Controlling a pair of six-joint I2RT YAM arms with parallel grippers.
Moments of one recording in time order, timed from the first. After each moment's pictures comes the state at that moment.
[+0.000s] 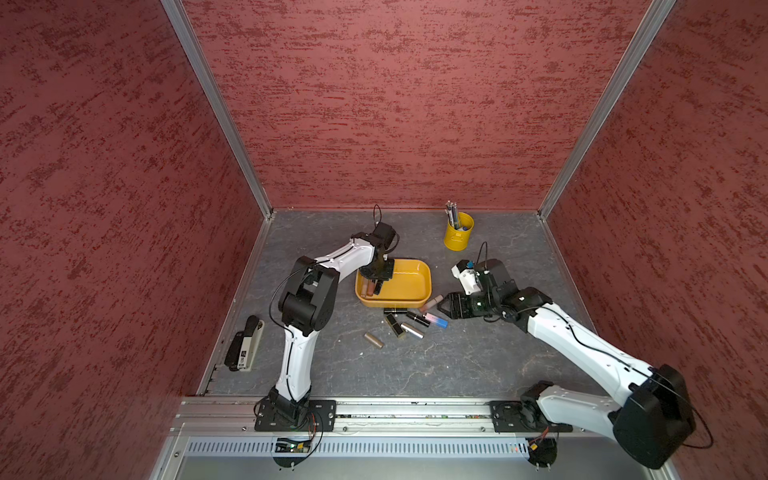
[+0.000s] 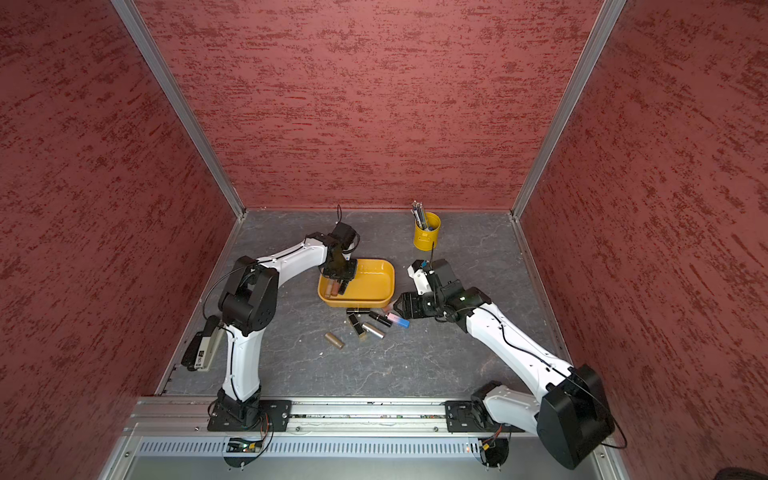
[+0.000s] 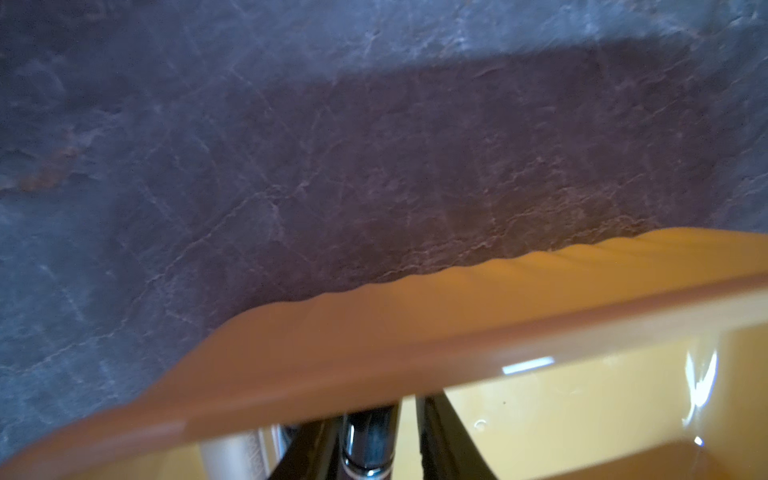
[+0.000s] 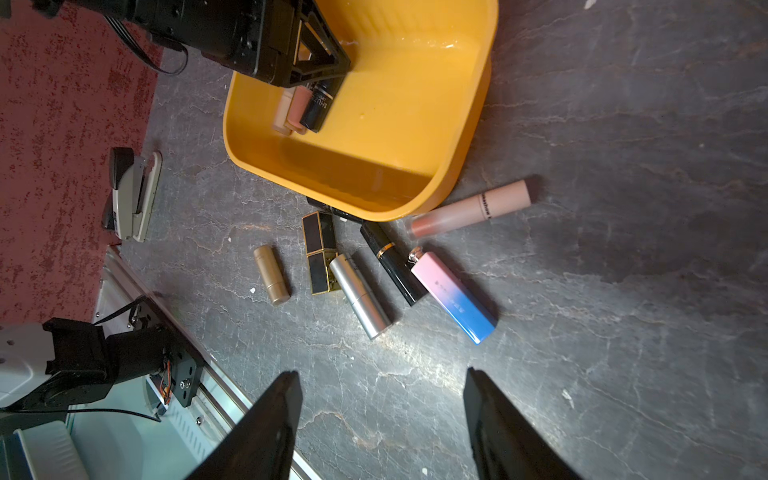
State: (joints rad) left arm -0.47 2.11 1.61 -0.79 0.01 -0.32; right arm 0.52 1.19 0.86 -0.57 -0.36 0.41
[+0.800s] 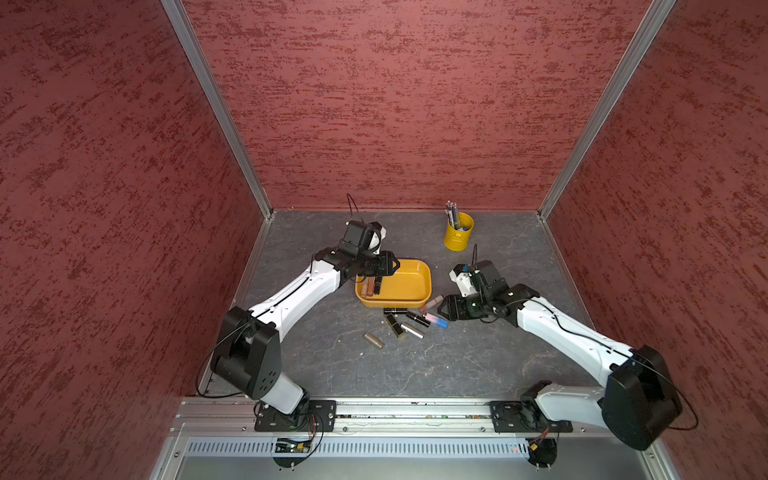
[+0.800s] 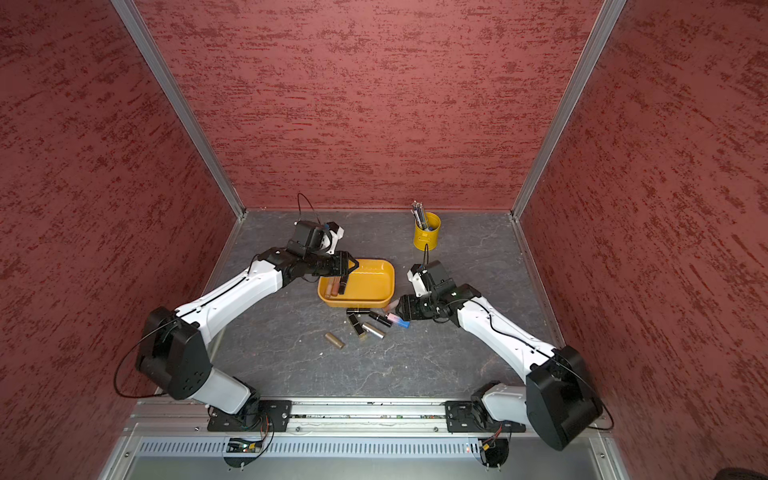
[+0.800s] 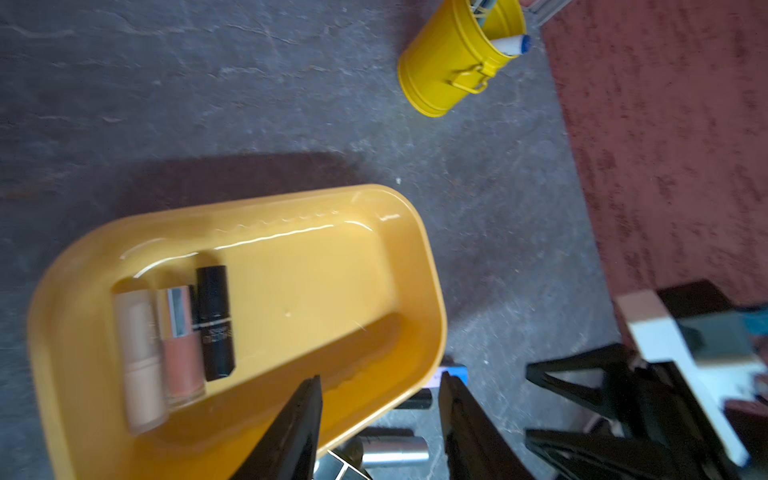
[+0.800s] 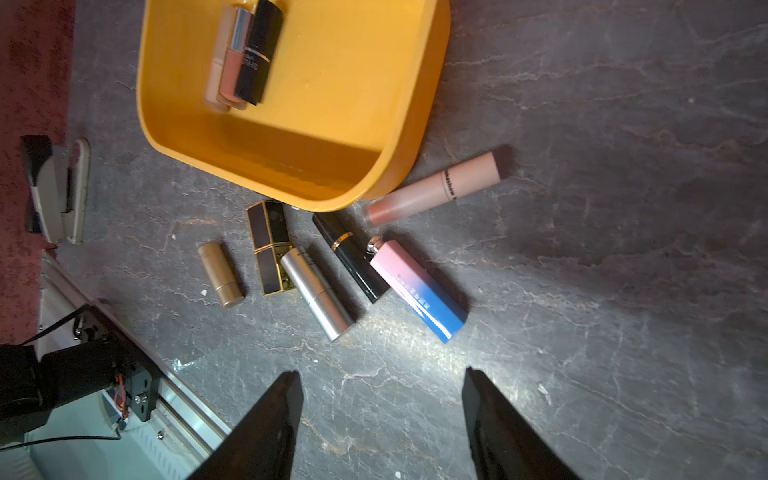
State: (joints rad) left arm -0.48 1.51 1.17 -0.43 0.36 -0.48; right arm 0.52 1.31 0.86 -0.58 -0.31 0.40
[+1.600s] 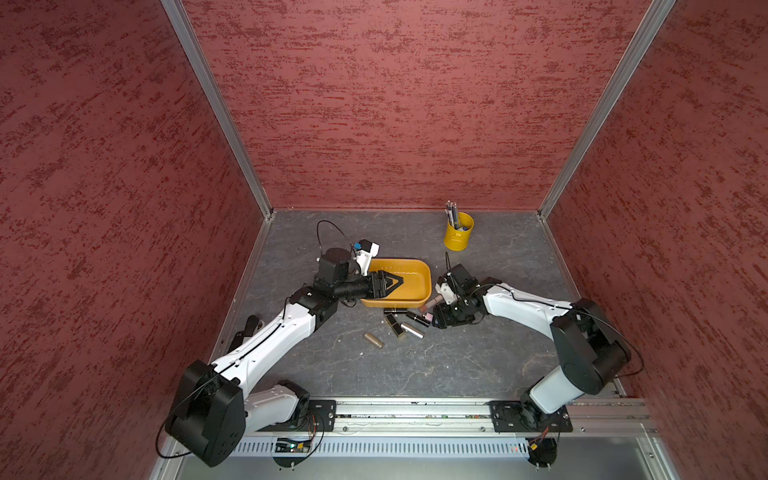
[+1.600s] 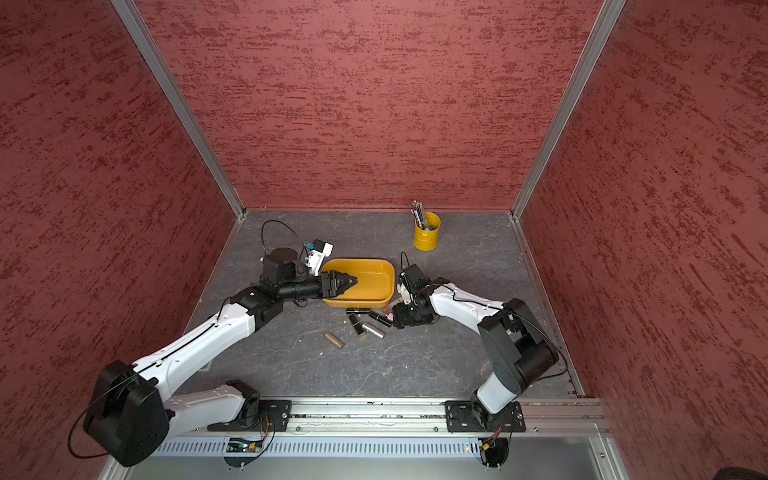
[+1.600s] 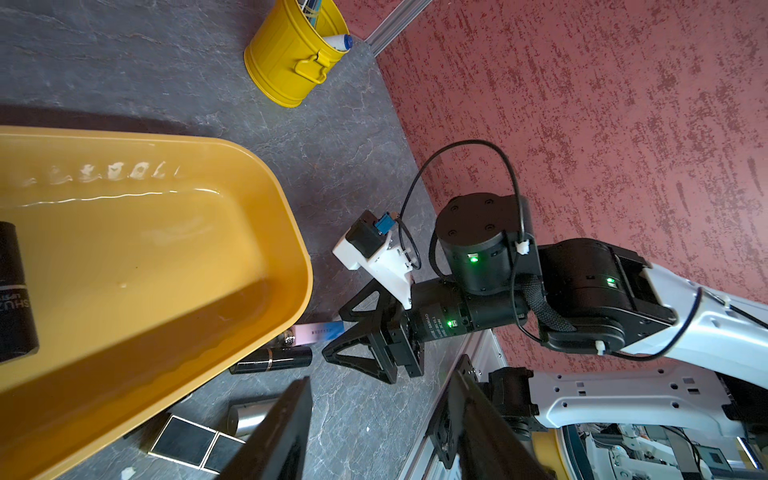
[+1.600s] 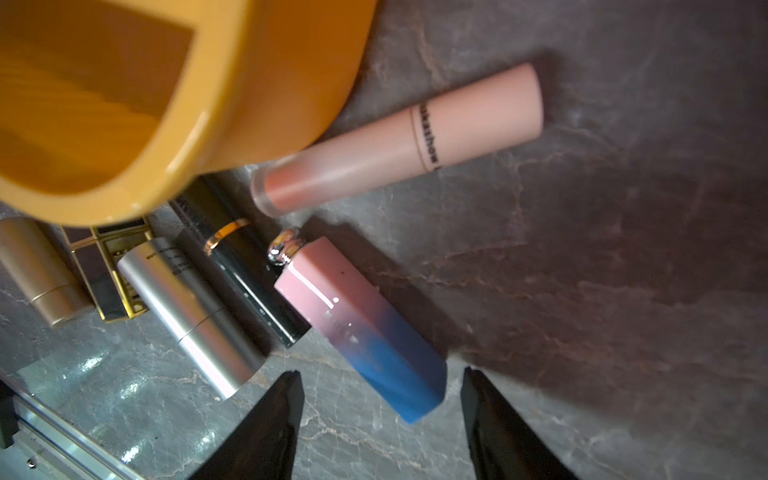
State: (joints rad) left arm -0.46 1.19 0.79 -0.06 0.63 -0.66; right arm 0.57 1.62 0.93 -0.59 -0.24 0.33
